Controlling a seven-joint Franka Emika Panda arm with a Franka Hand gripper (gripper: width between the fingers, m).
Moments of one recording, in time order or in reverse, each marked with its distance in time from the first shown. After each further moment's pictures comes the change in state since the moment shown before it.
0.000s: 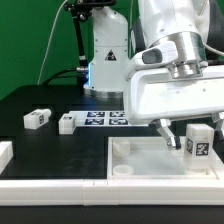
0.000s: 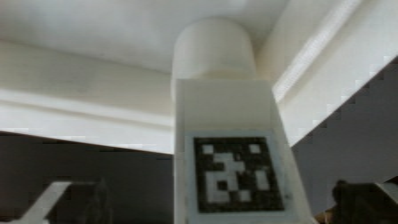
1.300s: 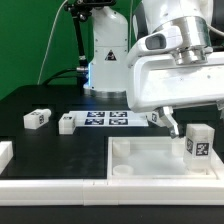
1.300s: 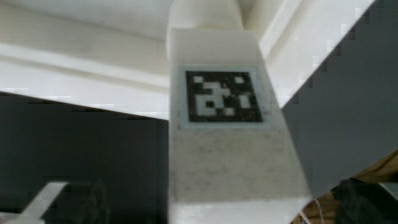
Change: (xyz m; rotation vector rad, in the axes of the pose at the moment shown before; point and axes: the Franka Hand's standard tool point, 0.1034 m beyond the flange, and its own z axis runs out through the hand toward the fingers) arm 0.011 -0.008 -0.013 0.035 -0.106 0.001
